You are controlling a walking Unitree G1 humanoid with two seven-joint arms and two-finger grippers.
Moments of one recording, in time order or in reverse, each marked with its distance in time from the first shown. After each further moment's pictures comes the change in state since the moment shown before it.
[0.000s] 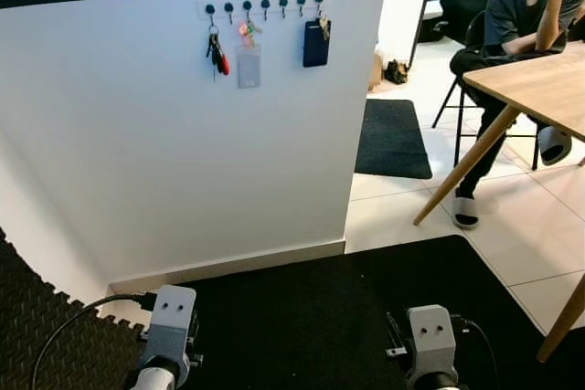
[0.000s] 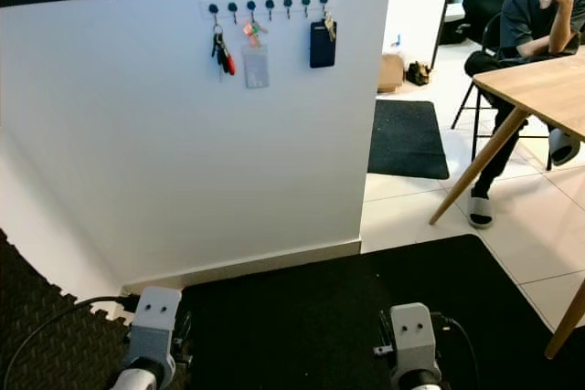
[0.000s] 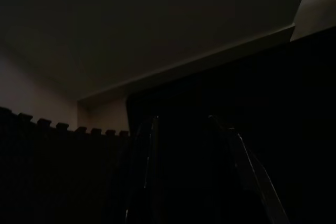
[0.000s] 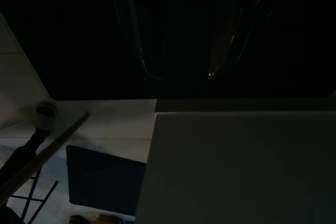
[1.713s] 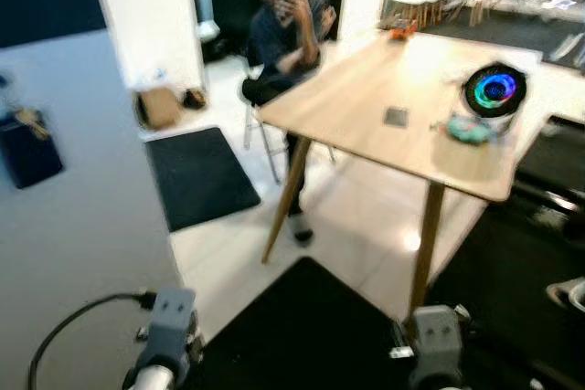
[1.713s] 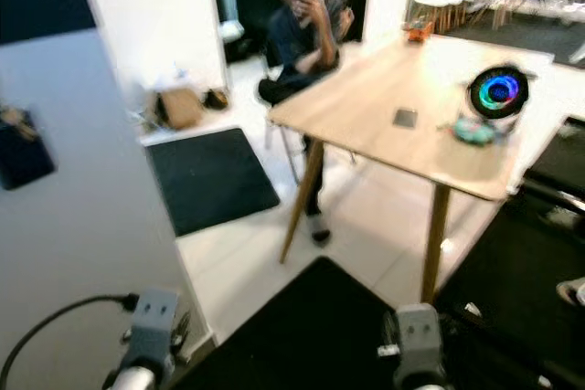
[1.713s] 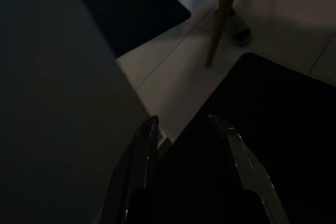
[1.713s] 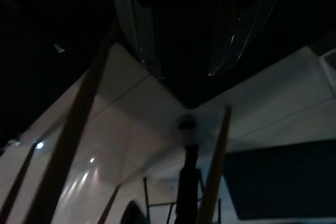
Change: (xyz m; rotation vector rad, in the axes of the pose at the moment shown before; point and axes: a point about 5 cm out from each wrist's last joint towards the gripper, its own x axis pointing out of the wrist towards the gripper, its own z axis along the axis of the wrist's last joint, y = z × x) left arm 0.001 0.001 0.005 0.008 -0.024 0.004; right arm 0.000 0.006 -0.002 0.019 0.005 0.013
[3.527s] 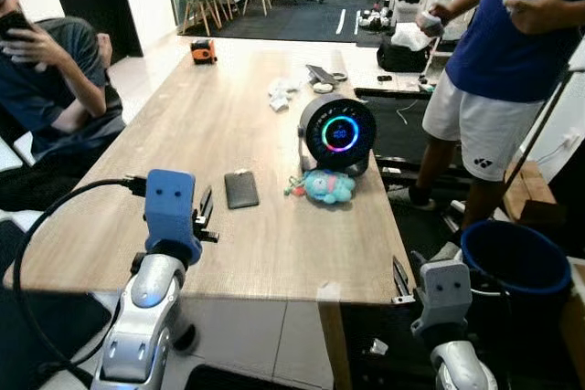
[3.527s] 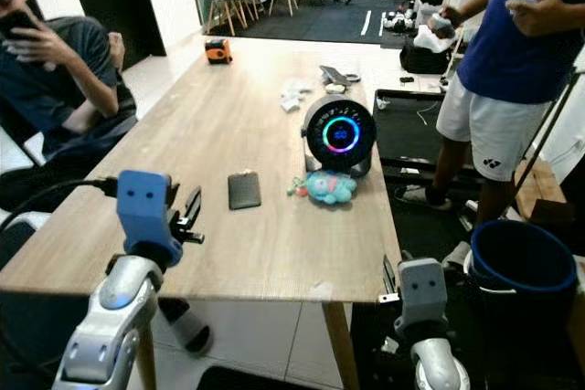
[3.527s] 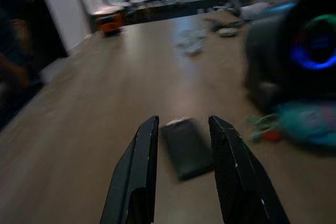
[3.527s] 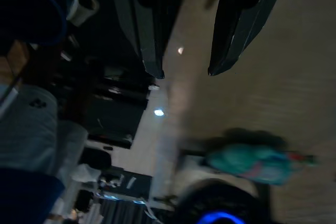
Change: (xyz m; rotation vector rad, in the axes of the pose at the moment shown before) left arm 0.011 -0.001 0.162 -0.096 -0.476 -0.075; right arm 0.015 -0.024 0.072 -0.060 -0.260 -0.043
